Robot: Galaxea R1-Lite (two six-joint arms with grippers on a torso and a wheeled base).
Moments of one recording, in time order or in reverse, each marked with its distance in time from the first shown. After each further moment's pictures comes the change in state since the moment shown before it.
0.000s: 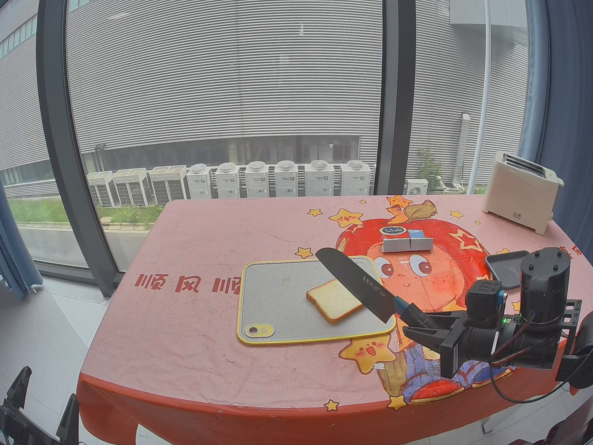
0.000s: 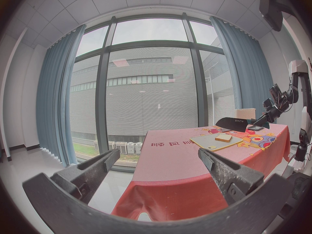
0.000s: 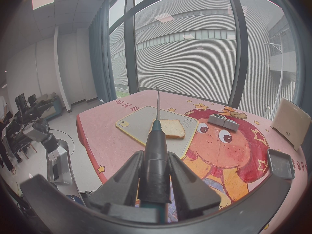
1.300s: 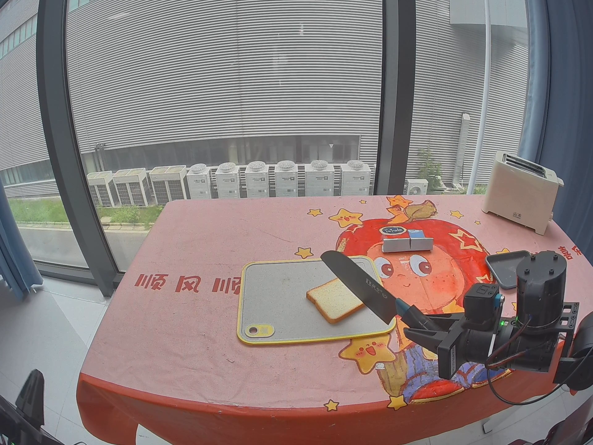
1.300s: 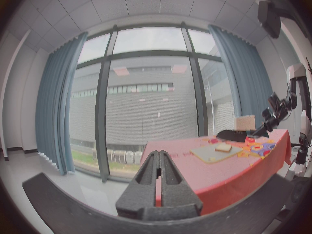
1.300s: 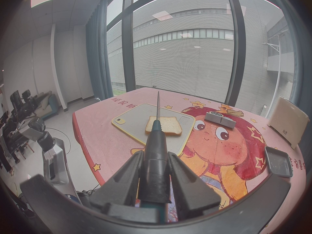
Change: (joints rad) left arm 0.000 0.000 0.000 -0.076 -0.004 -0.003; right arm 0.008 0.012 0.006 0.001 -0.044 0.003
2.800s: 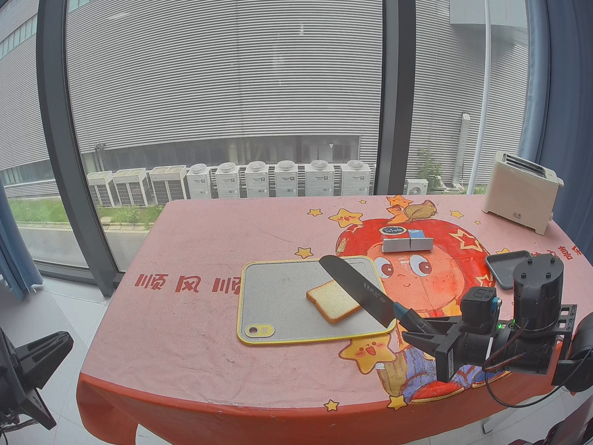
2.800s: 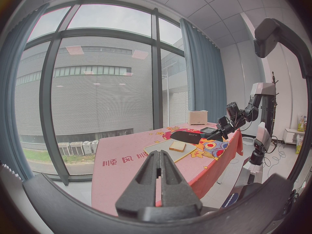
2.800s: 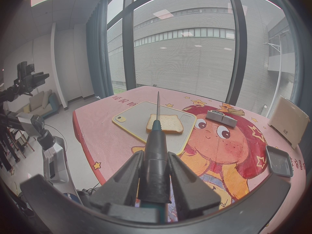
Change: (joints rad) left arm -0.003 0.548 -0.258 -0.122 -0.496 0.019; right arm 0.012 0.008 0.003 0.002 -0.007 0.000
